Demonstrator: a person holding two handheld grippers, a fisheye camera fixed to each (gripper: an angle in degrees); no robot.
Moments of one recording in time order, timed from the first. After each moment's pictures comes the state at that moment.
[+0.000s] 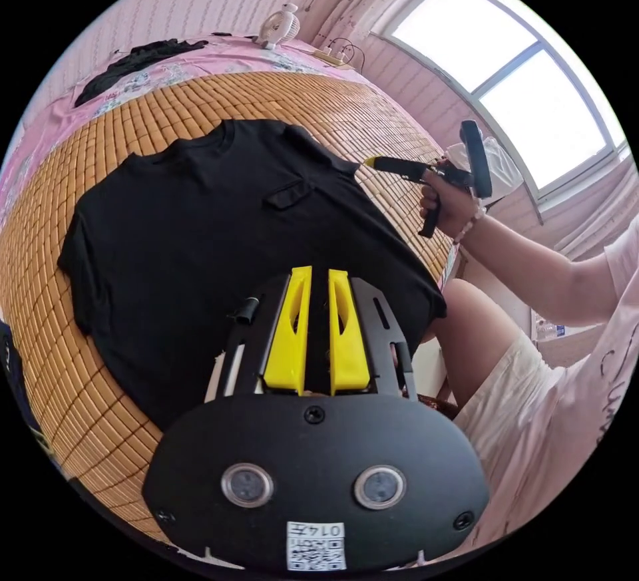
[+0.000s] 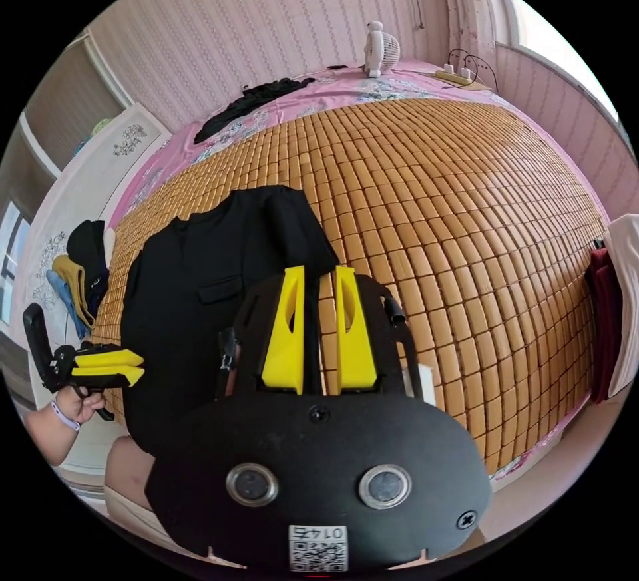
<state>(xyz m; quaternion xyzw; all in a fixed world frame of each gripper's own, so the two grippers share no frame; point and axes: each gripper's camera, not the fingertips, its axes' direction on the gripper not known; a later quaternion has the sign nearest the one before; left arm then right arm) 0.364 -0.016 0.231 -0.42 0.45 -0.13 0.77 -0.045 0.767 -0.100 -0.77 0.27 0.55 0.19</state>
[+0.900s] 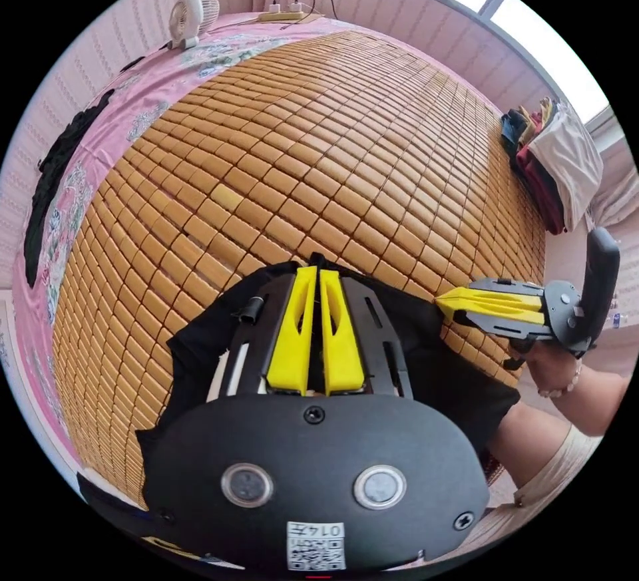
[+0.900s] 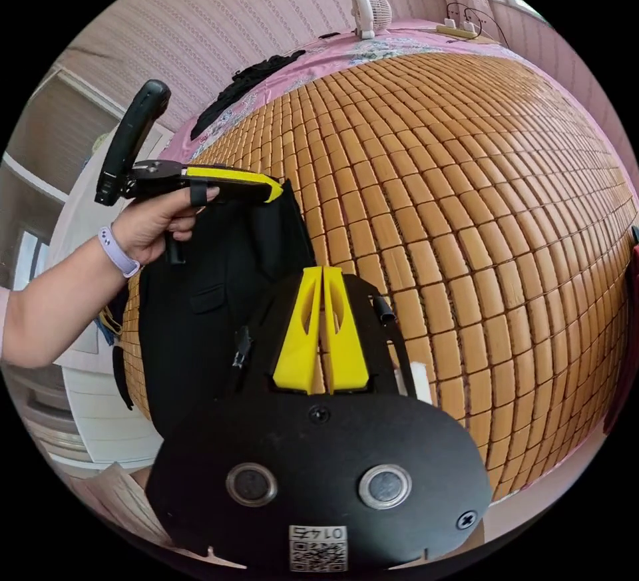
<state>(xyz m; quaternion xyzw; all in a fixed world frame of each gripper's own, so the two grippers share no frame) 0.588 -0.079 0.502 -0.46 0.43 0.08 0.78 -0.055 0.841 -0.193 -0.70 0.24 0.65 0.15</state>
